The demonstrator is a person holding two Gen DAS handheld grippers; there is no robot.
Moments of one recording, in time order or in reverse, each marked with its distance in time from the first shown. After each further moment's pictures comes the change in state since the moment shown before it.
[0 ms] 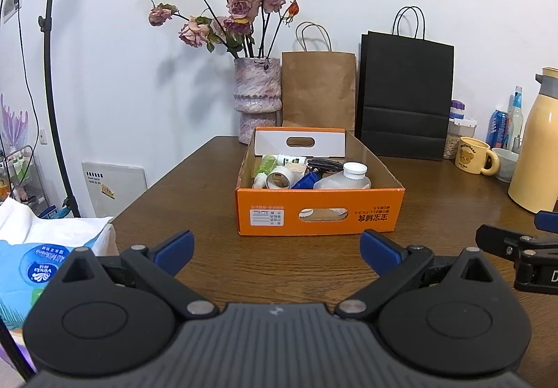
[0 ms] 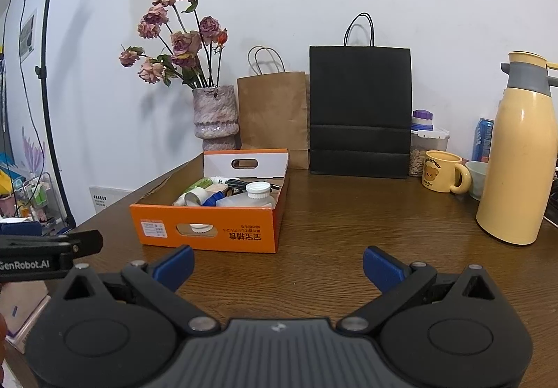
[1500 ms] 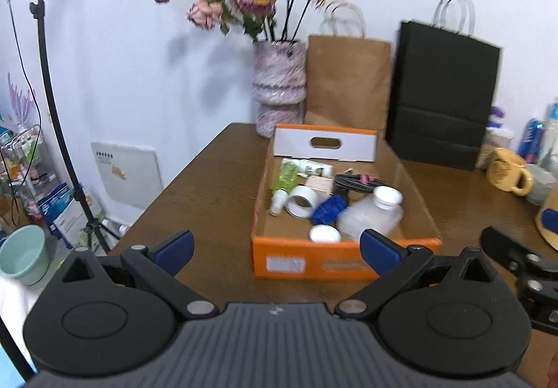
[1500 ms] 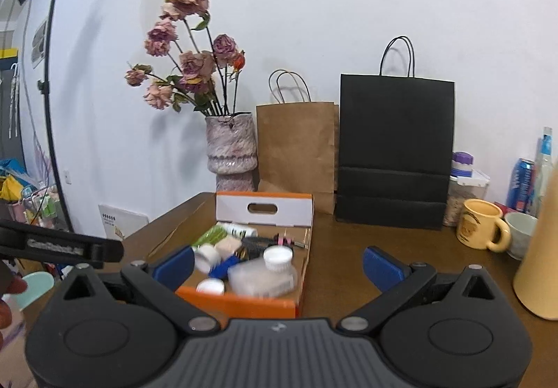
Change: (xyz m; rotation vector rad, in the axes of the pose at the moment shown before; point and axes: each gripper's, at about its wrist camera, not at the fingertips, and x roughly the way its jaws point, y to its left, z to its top) left arm 0.054 0.011 0.080 -0.045 0.129 0.053; right arm 0.066 0.014 0.077 -0.043 -0.047 0.064
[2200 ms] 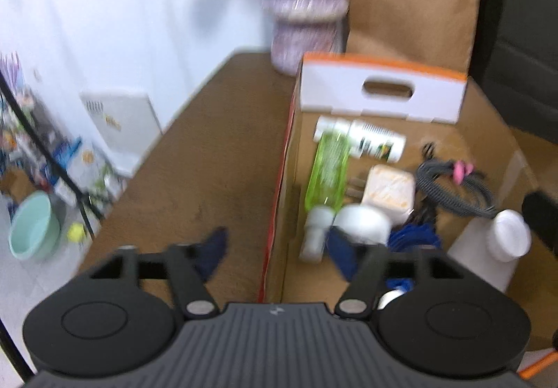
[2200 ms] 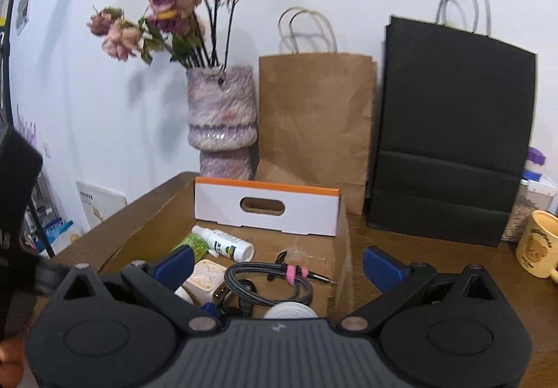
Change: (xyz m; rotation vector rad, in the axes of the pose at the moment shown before) left arm 0.232 0.005 0.071 0.045 0.316 0.108; right arm 0.203 0.015 0.033 -0.031 0.111 -0.004
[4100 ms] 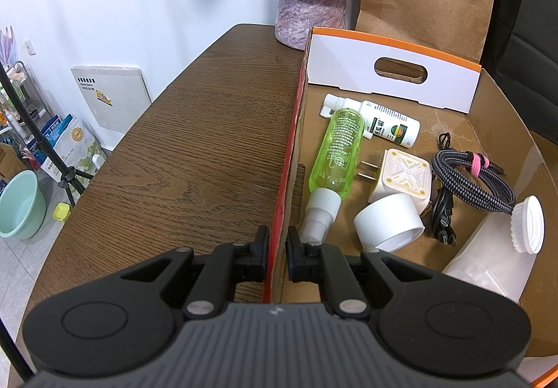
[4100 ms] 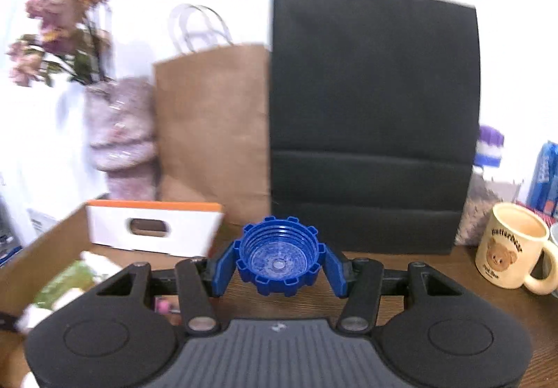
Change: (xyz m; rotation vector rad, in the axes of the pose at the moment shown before) left arm 0.039 0.010 -0.010 -0.070 0.080 -0.044; right arm 0.056 -0.109 0.001 0.071 -0.038 -0.102
